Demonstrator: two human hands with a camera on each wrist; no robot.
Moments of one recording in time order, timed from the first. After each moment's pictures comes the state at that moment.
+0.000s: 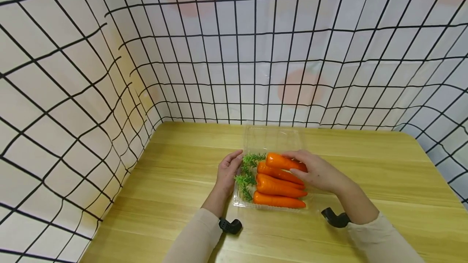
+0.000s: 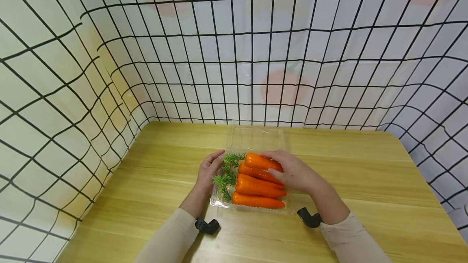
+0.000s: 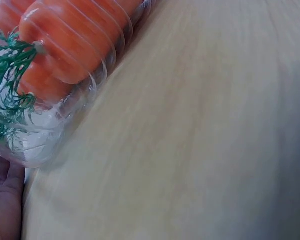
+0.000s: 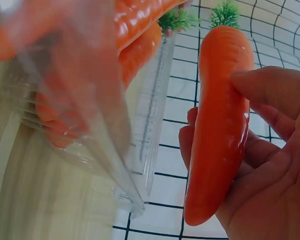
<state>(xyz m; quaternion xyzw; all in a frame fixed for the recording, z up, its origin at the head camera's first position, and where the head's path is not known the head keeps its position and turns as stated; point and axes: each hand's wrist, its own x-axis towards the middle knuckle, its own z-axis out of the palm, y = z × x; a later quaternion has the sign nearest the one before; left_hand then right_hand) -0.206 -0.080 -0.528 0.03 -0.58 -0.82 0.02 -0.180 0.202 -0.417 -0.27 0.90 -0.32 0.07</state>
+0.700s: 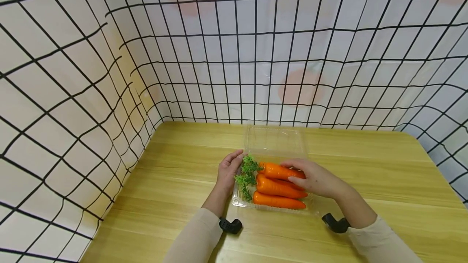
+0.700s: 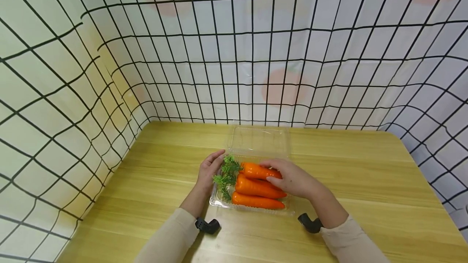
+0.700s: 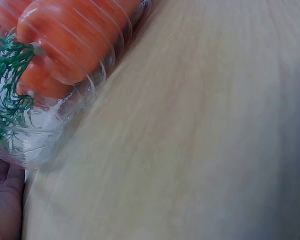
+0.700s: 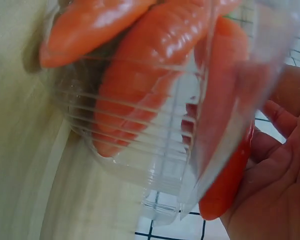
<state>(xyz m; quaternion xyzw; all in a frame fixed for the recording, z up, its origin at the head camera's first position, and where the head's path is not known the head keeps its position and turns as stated) -0.205 -0.081 -0.525 0.05 -0.58 -0.82 0.01 -0.177 0.202 -0.436 -0.28 0.88 -0.35 0.13</state>
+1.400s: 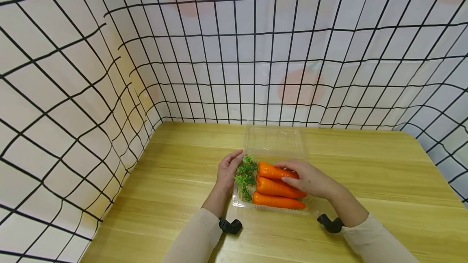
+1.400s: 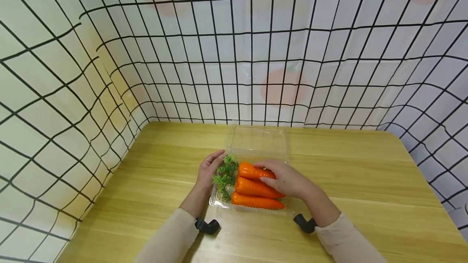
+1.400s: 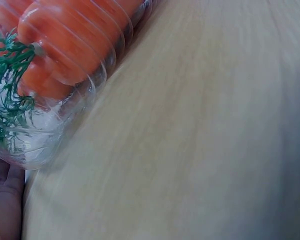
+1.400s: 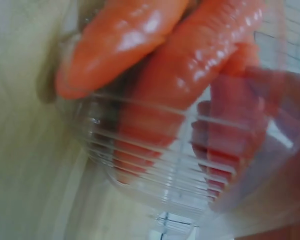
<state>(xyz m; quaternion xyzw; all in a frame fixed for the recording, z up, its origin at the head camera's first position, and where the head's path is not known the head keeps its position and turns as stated) -0.205 -0.081 -0.526 0.06 -0.60 -0.80 0.01 -0.179 0.189 -0.446 -0.28 0.89 -0.34 0.11</state>
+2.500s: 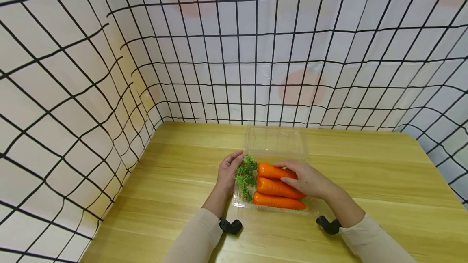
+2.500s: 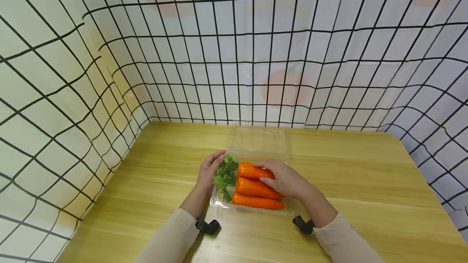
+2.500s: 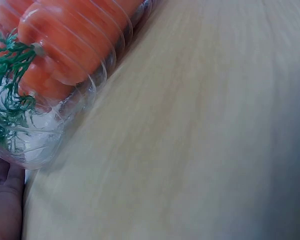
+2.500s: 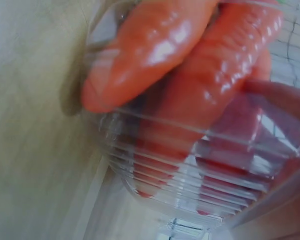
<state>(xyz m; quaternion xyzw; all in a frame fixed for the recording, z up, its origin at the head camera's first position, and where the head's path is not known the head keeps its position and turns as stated) -0.205 -0.080 -0.526 0.06 -0.58 -0.81 0.01 -0.182 0.185 -0.452 -0.28 0.90 -0.31 0.09</state>
